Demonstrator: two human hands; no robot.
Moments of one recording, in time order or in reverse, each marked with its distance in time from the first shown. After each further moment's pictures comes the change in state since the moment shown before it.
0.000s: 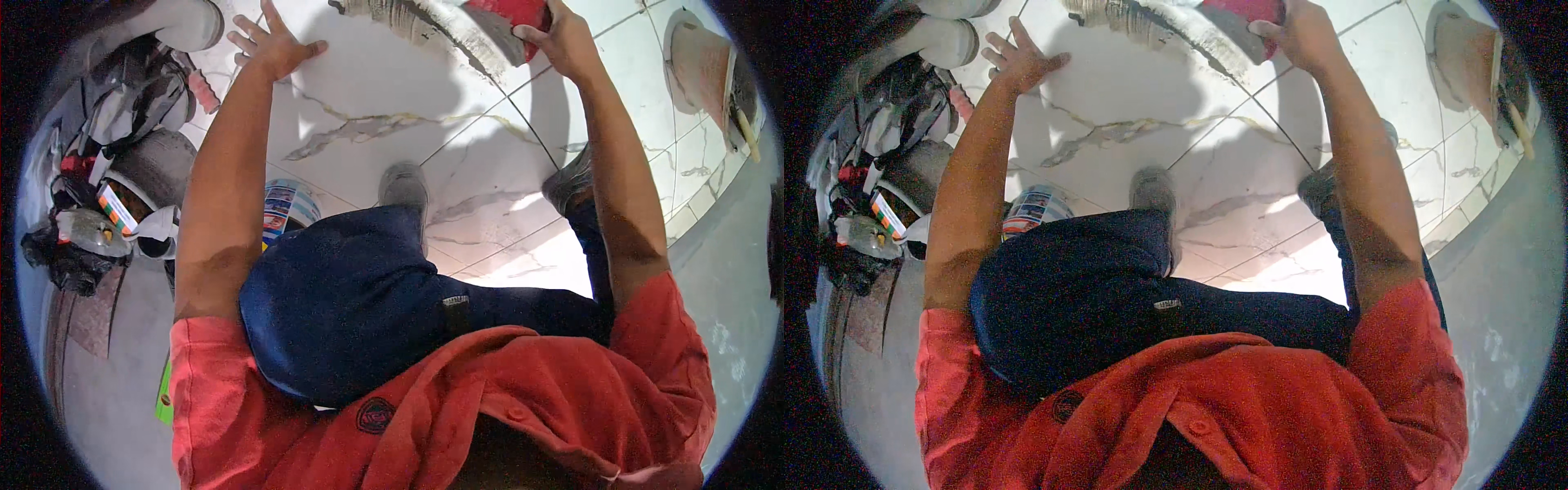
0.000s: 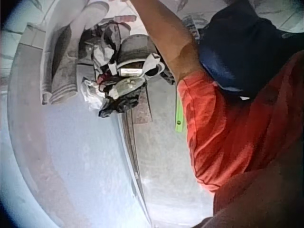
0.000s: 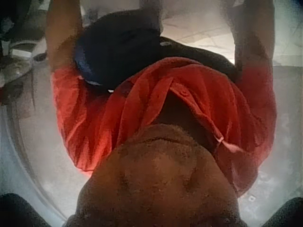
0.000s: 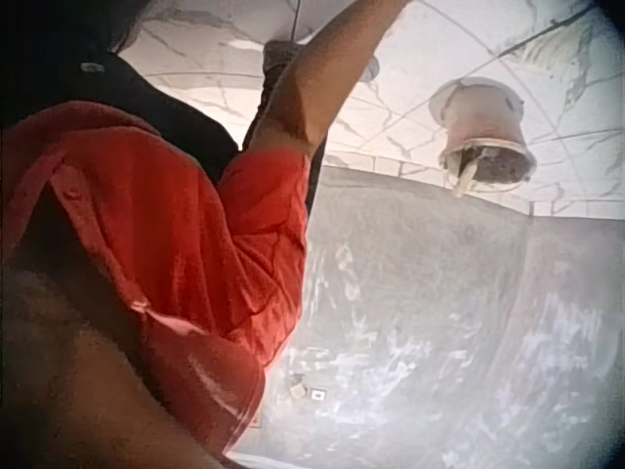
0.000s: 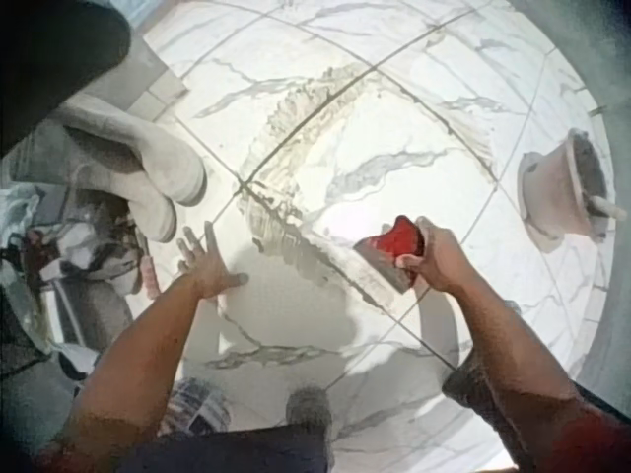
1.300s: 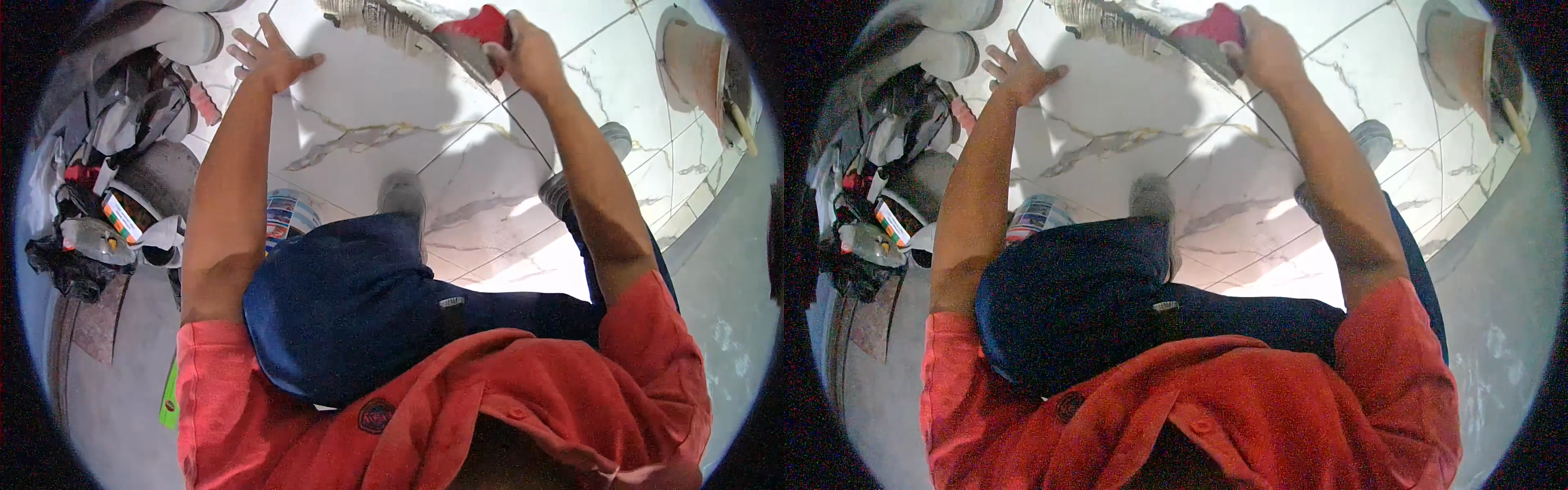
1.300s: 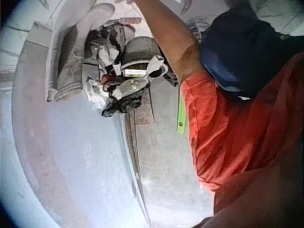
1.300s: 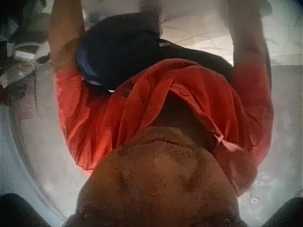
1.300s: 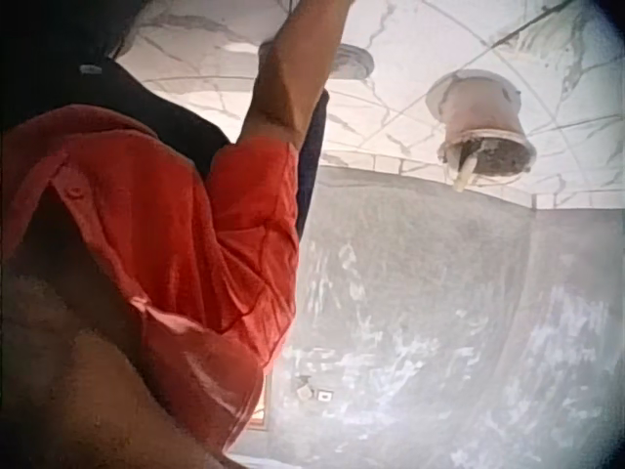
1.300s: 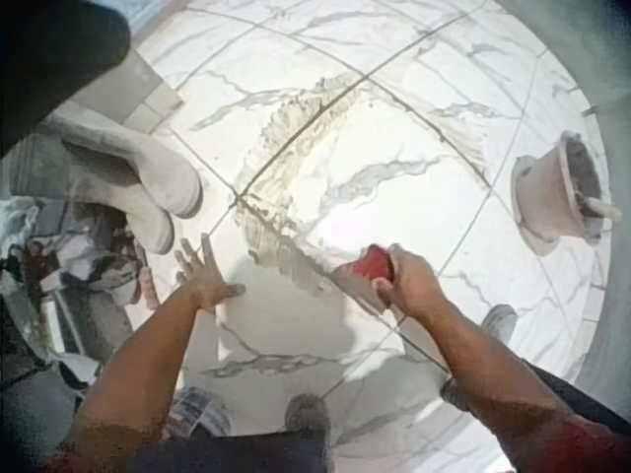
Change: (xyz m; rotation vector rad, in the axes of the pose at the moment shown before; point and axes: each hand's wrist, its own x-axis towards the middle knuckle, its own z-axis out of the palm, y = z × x) left_hand -0.006 0.027 -0.012 -0.025 -0.065 -0.033; right_hand -0.001 0.045 0.038 -0.385 0.182 -0.347
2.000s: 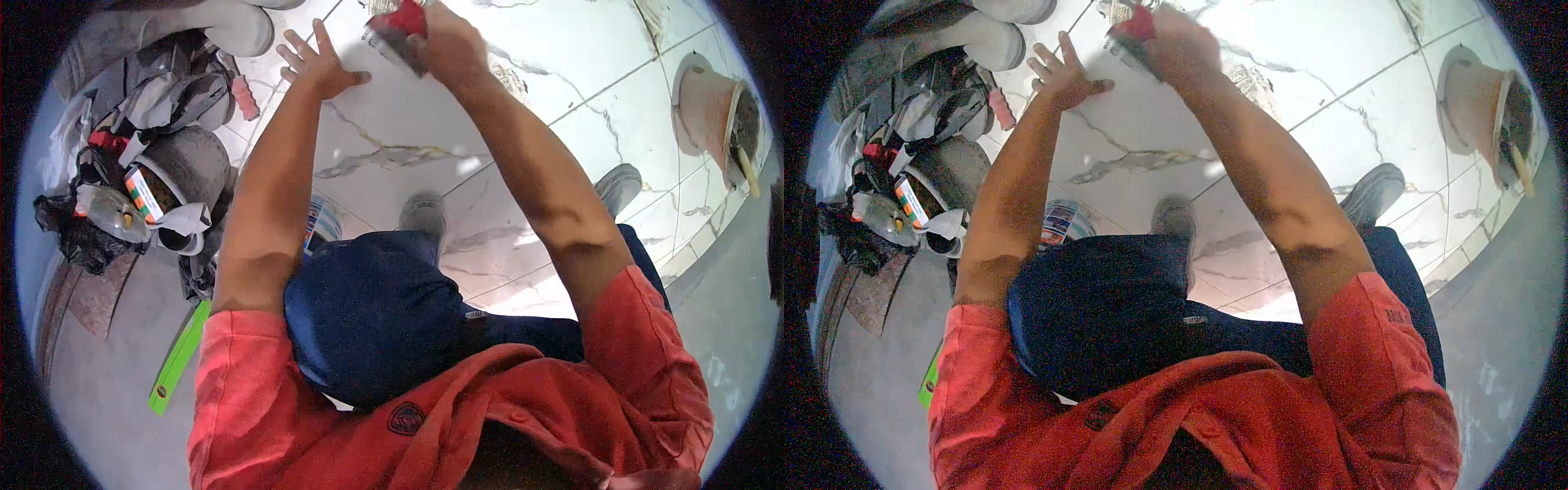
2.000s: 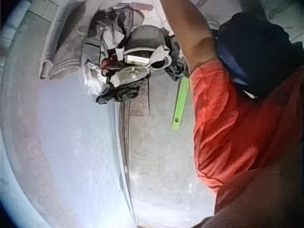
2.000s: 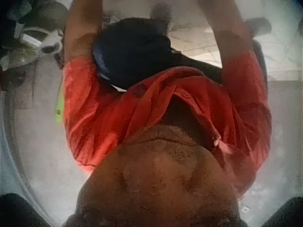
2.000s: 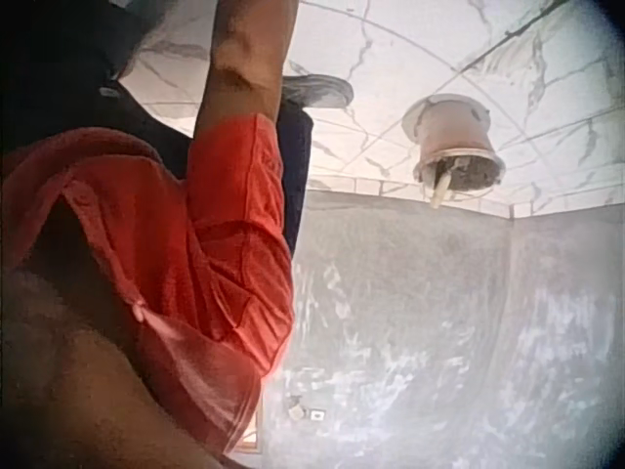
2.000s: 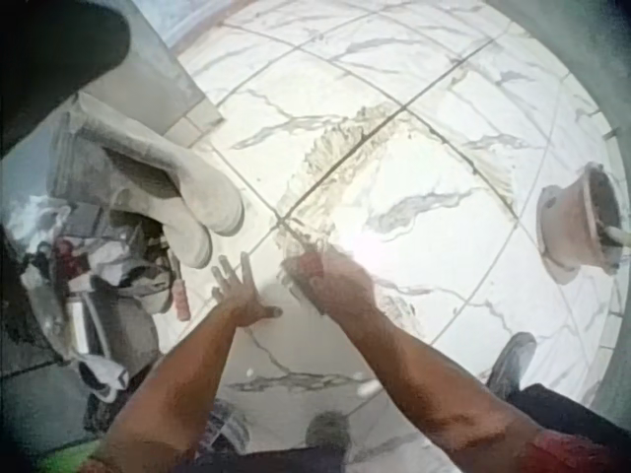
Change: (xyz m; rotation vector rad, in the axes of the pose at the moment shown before) left_hand -0.006 0.002 -0.009 -0.031 -0.033 -0.018; right_hand 0.078 -0.136 0.063 0.212 0.094 -0.127
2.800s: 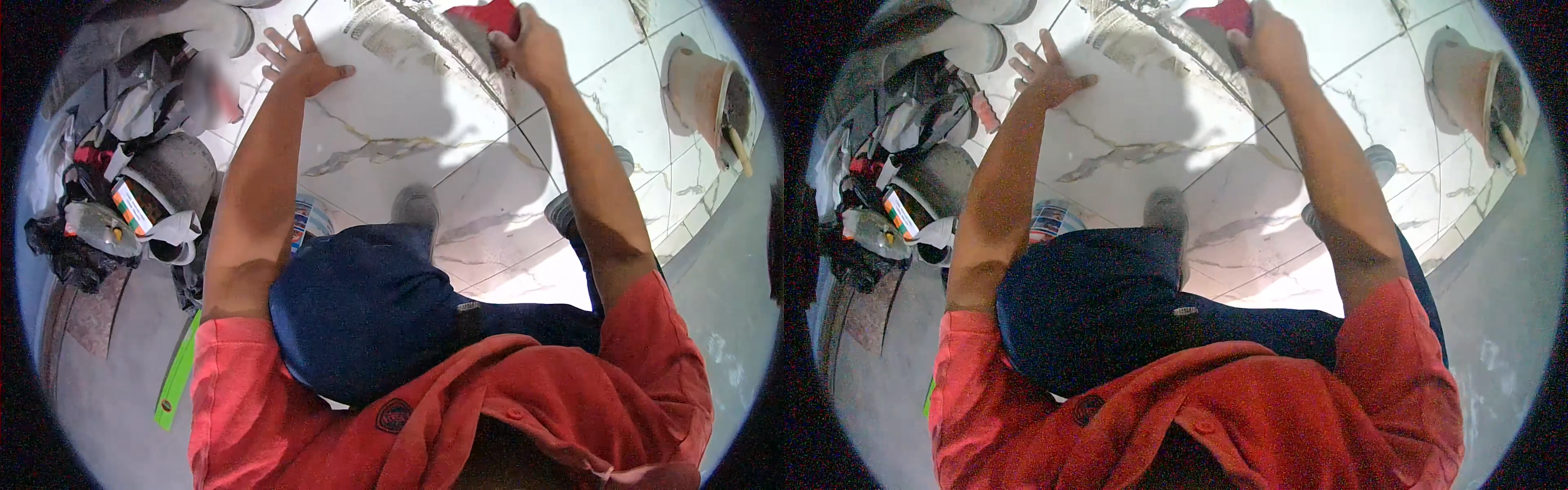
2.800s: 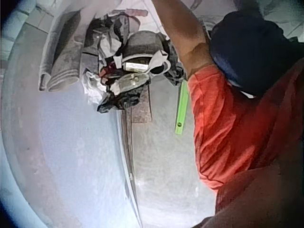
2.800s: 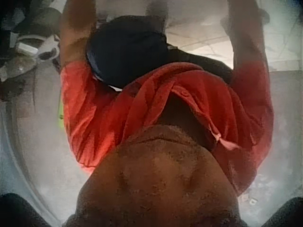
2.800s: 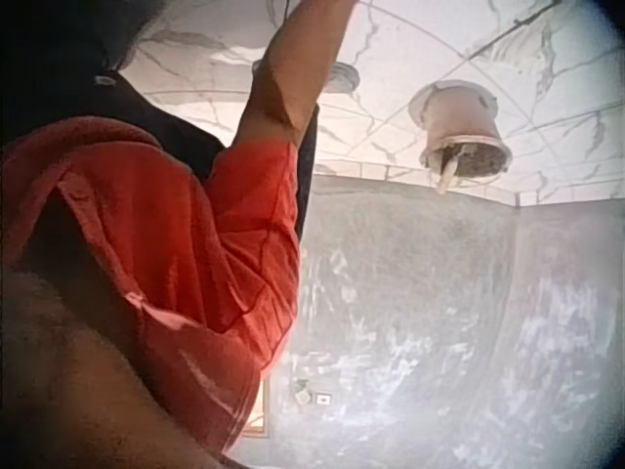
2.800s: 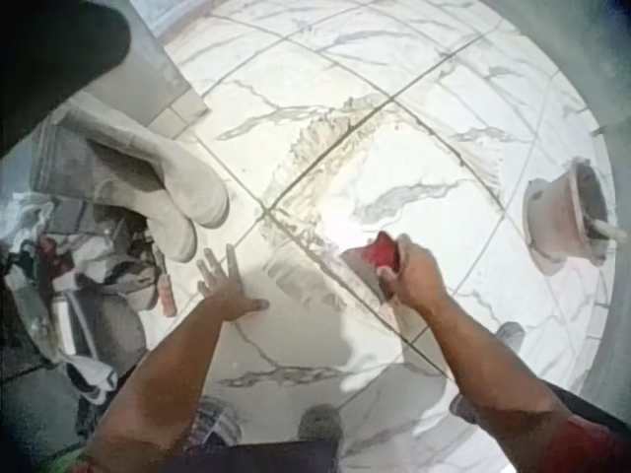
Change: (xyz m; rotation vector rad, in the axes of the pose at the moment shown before) left_hand 0.002 -0.010 0.005 0.024 0.017 0.035; right_hand -0.031 0.067 -0.087 -0.245 -0.035 0.204
